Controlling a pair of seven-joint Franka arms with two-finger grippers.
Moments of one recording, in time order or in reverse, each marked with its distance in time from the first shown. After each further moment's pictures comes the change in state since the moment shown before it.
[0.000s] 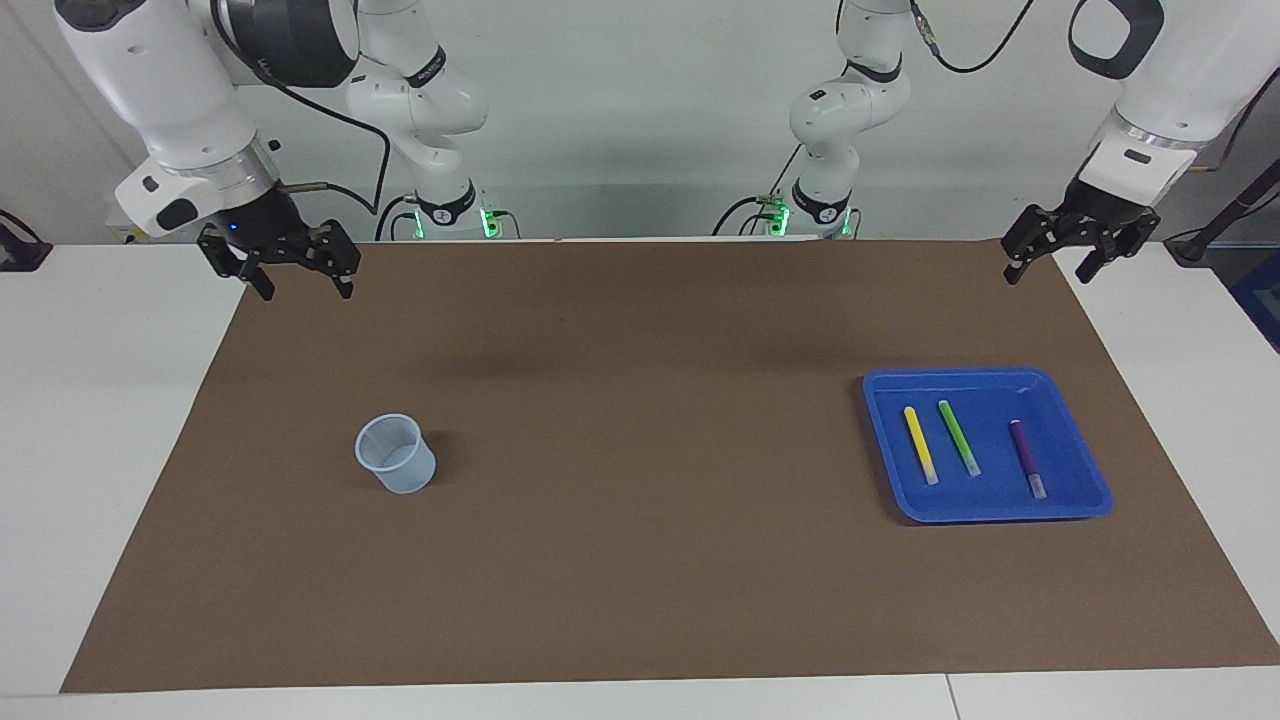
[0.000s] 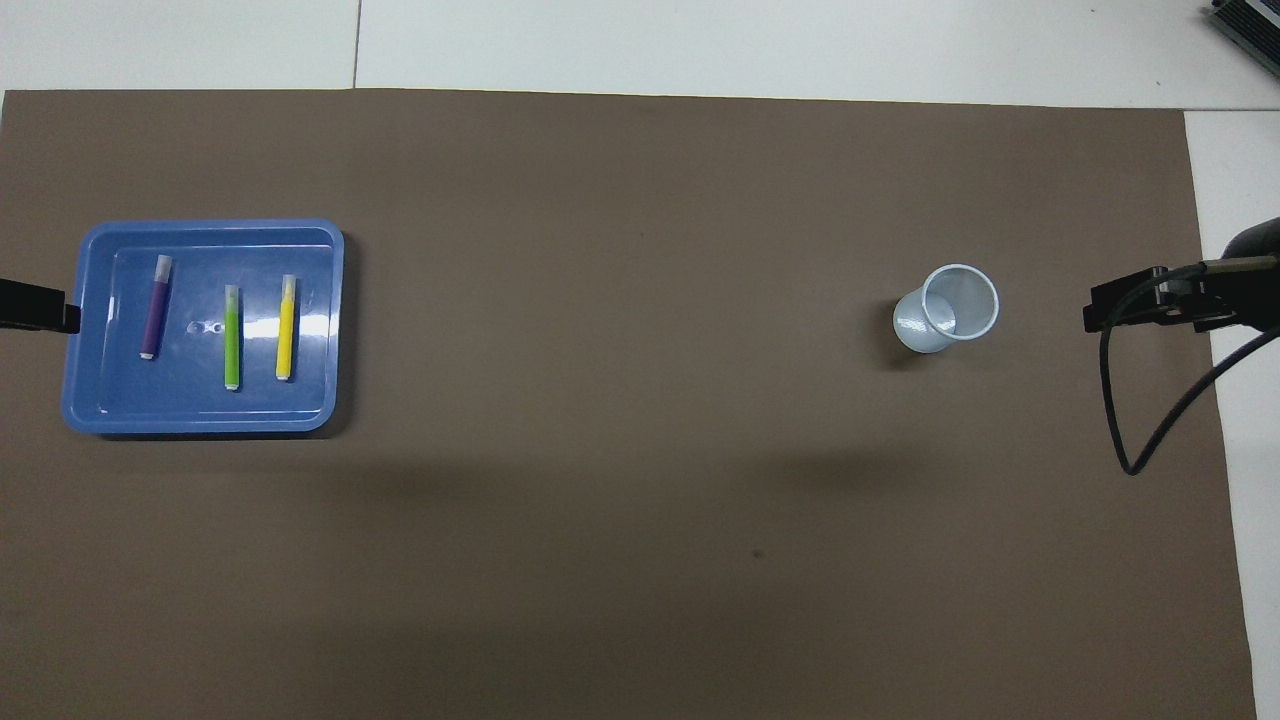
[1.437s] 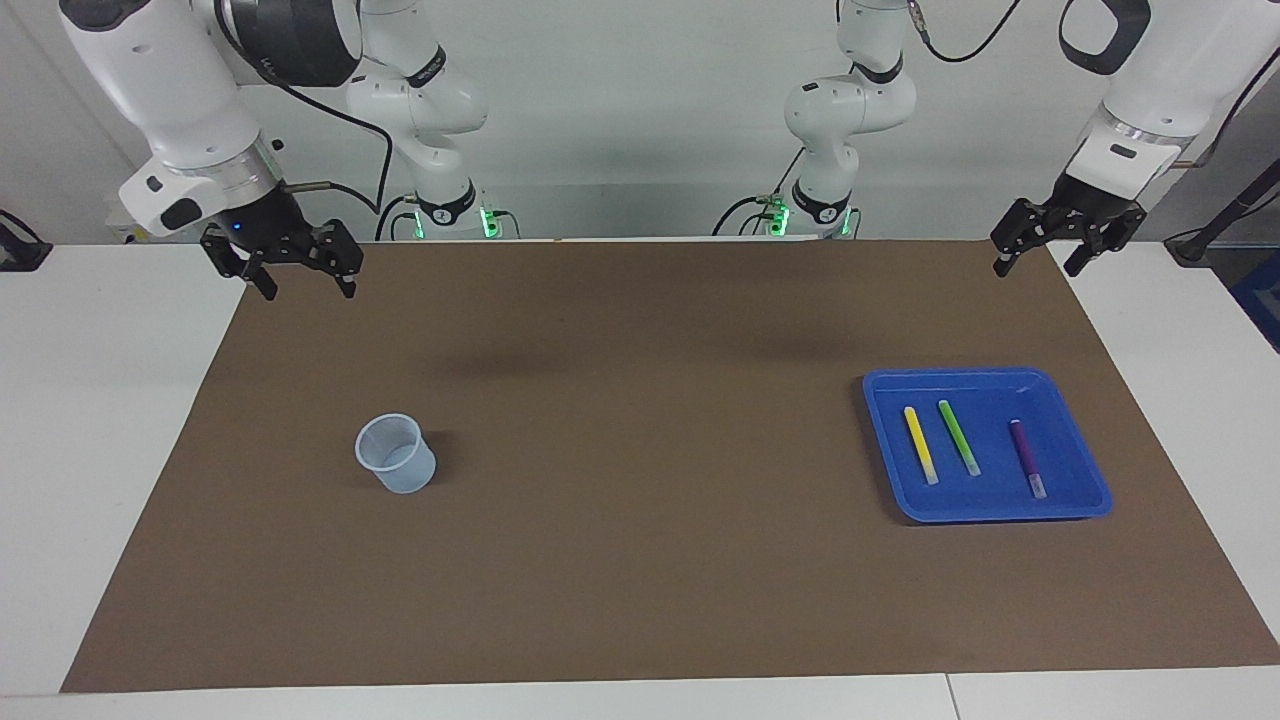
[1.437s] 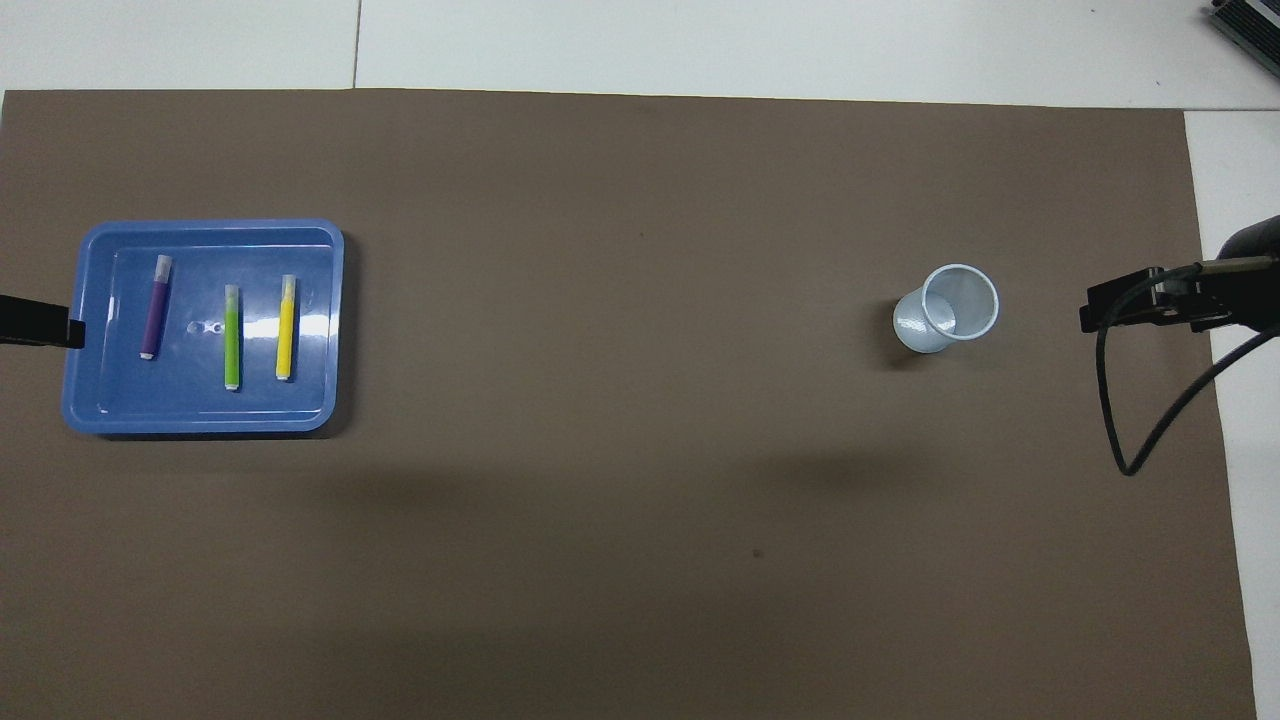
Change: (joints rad) left arm -0.221 -0.004 0.209 -0.029 0.008 -0.021 -0.001; right arm 0.001 0.000 0.001 0.000 0.000 0.000 0.000
